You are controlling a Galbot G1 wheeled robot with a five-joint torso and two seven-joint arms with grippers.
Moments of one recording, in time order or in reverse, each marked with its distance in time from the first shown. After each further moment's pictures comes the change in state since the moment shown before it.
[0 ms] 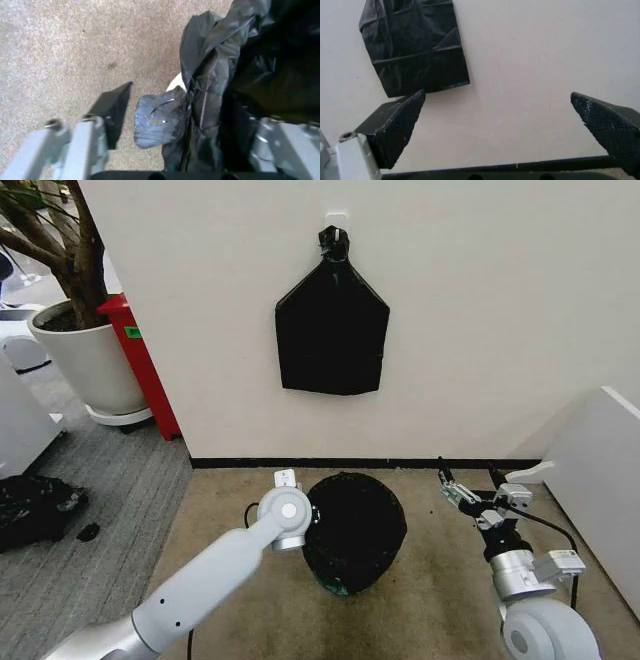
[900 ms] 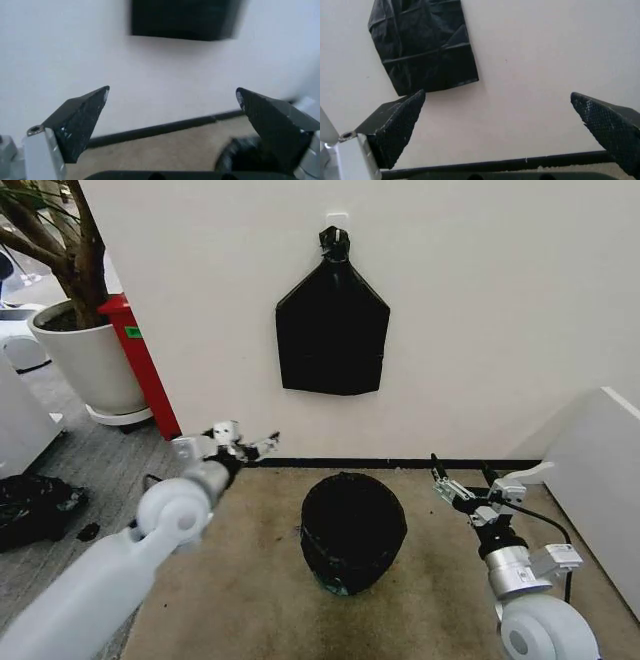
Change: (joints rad) left arm 0.345 0.402 -0.410 -0.217 0.724 -0.350 1.091; right arm -0.008 -0.028 -0.031 0.051 0.040 -0.043 0.044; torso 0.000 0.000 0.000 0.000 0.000
